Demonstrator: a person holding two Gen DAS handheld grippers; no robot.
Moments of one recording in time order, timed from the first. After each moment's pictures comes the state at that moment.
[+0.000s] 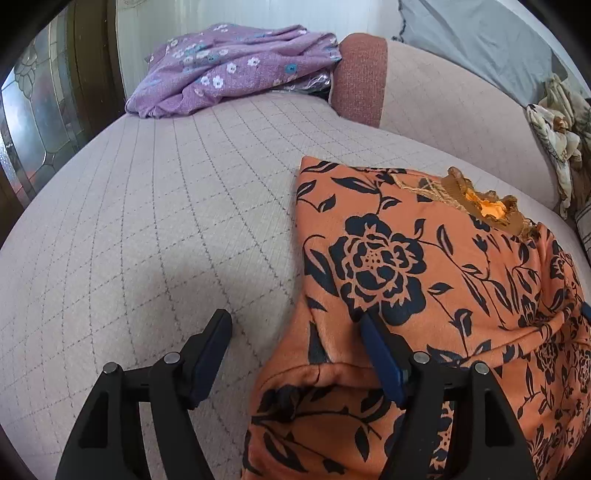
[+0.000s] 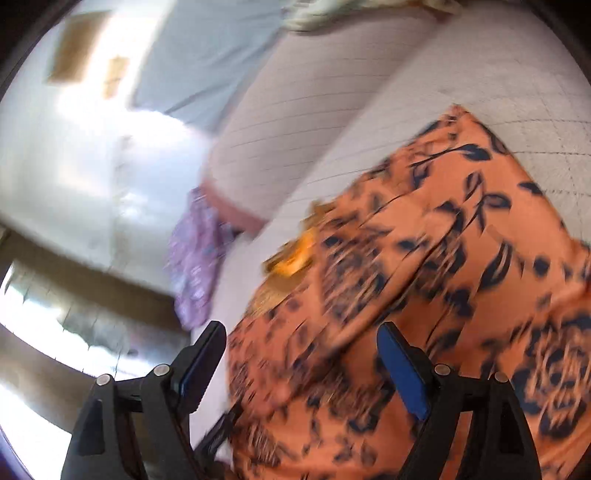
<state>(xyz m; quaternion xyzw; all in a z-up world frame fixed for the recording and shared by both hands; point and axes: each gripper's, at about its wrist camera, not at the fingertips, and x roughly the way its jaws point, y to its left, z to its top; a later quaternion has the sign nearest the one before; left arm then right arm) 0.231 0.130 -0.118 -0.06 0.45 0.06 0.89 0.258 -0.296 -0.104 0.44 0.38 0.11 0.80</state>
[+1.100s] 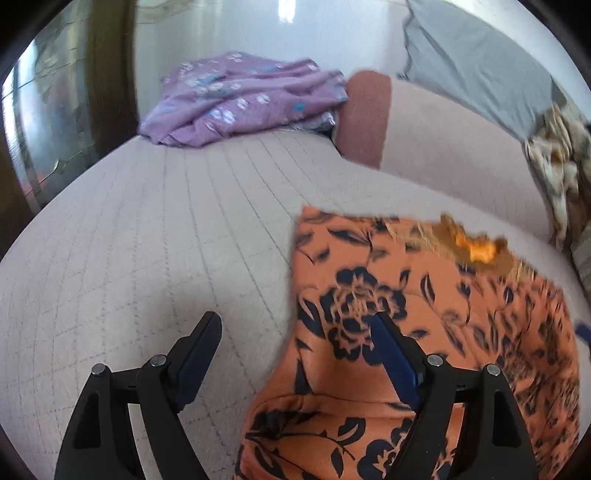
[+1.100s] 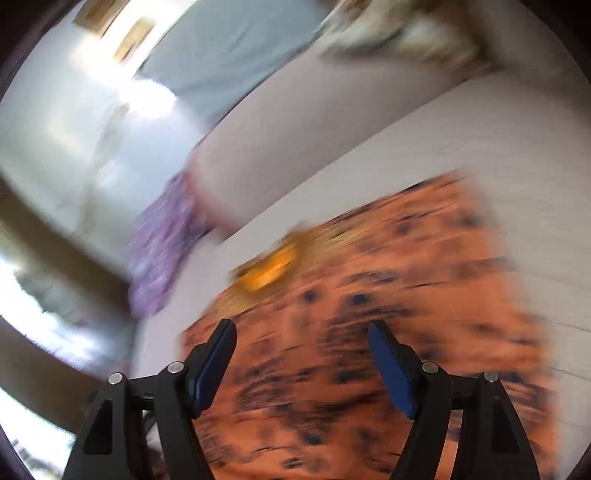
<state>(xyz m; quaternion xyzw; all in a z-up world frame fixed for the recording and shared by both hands) 0.231 0.126 -0.100 -0.07 0.40 0.07 0.91 0.279 -0.268 -0.070 0.33 0.39 0.15 0.84</state>
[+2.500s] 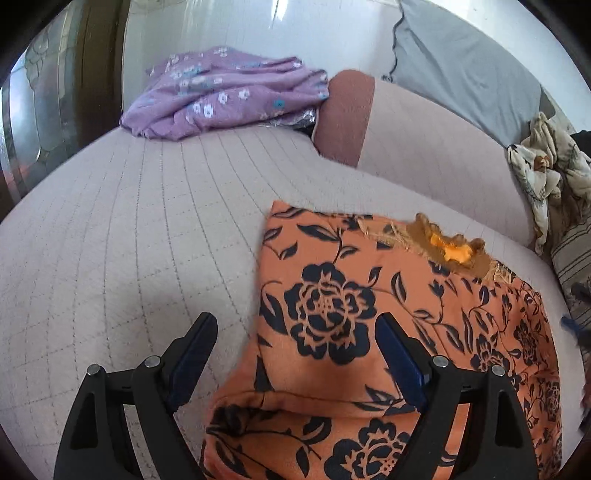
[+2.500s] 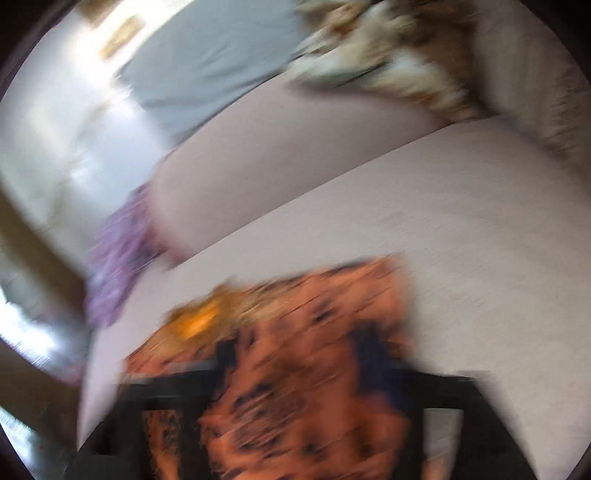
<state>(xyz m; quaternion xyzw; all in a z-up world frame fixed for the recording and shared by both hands) 0.230 0.121 -0.110 -0.11 0.38 0.04 0.92 0.343 -0.240 -0.092 0.25 0.38 0.09 0.89</state>
